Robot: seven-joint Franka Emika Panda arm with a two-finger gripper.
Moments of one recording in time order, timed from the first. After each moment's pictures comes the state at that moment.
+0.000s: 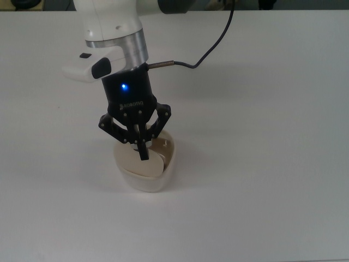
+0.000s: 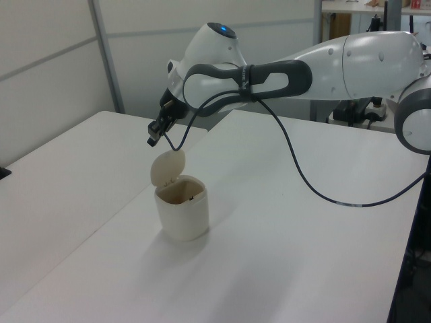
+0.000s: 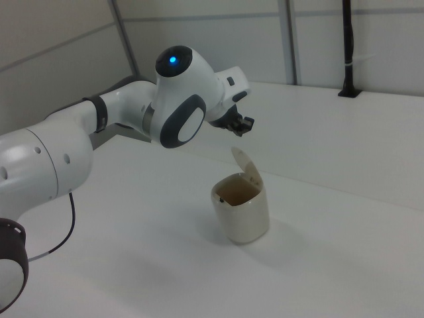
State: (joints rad) arm 0.00 0.41 0.01 -1.41 0.25 2.44 -0.23
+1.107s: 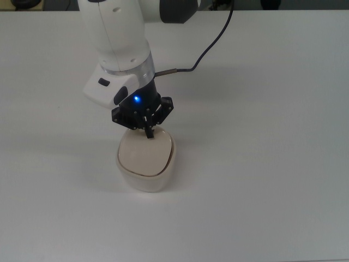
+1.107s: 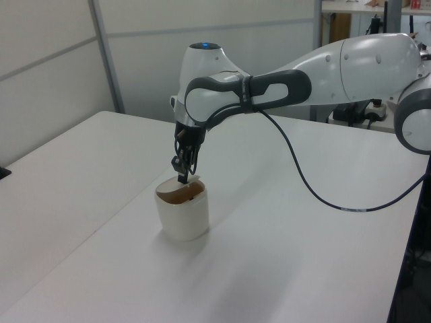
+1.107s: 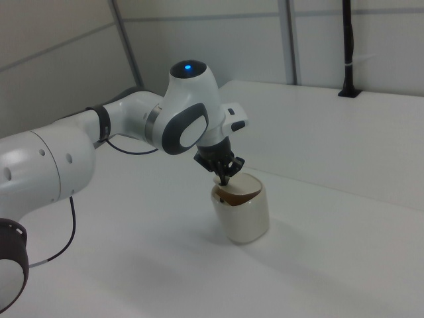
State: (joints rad) arm 0.00 0.41 0.01 -1.45 0.16 2.08 -0.23
